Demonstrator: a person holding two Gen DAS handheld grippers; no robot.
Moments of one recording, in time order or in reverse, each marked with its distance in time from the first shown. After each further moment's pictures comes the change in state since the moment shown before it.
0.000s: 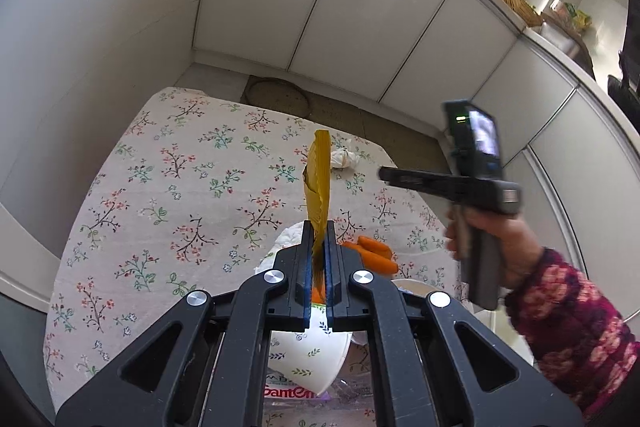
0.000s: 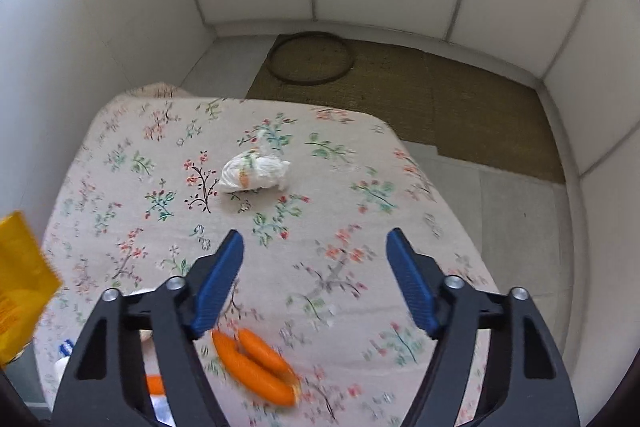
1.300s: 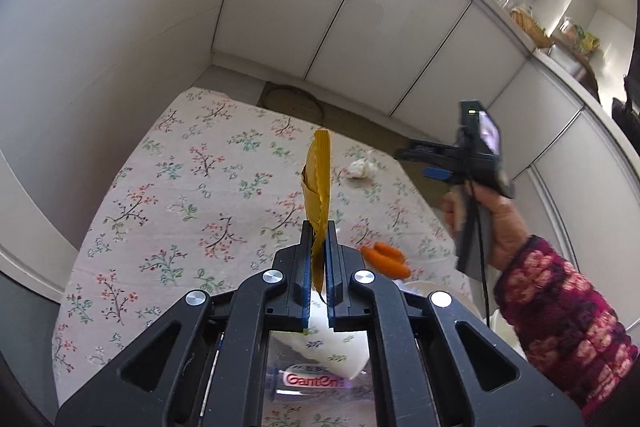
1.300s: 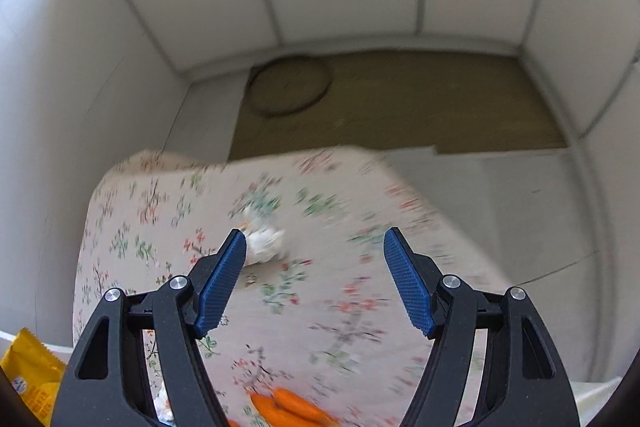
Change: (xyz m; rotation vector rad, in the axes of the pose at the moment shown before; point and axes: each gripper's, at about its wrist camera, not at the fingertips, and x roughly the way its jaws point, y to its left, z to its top) left arm -0.019 0.027 -0.002 -0.051 -0.024 0.017; right arm 0.024 -0.015 0.034 0.236 -0.012 0.072
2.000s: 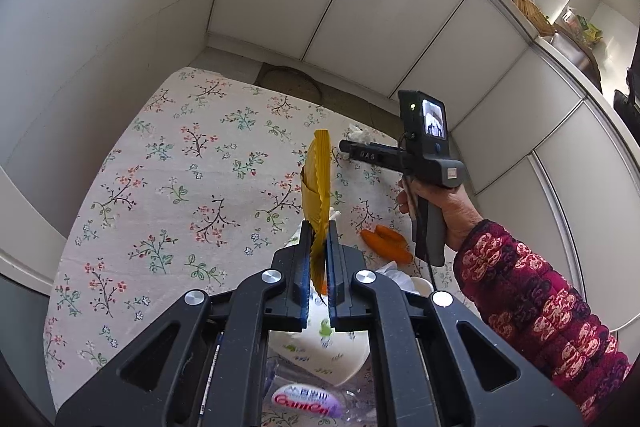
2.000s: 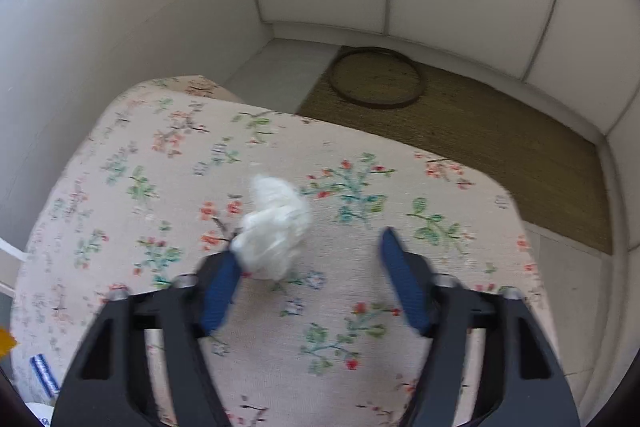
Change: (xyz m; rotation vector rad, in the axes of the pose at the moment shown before) left arm 0.015 -0.002 -0.006 -0.002 0.057 -0.011; right arm 0.056 0.044 -0.017 -0.335 -0.011 0.155
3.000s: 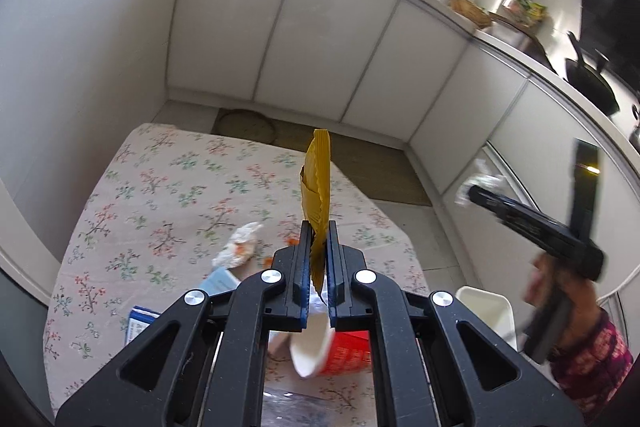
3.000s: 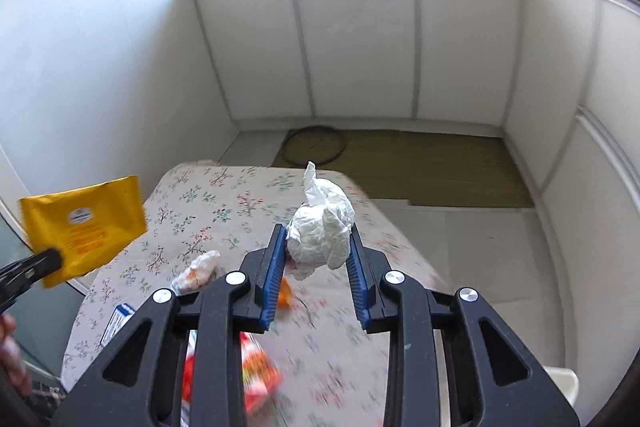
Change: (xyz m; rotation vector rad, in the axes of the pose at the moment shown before) left arm -0.058 -0.095 -0.031 0.167 -0.137 -0.070; right arm -0.338 -0.015 -0.162 0.164 -0.349 -0.185
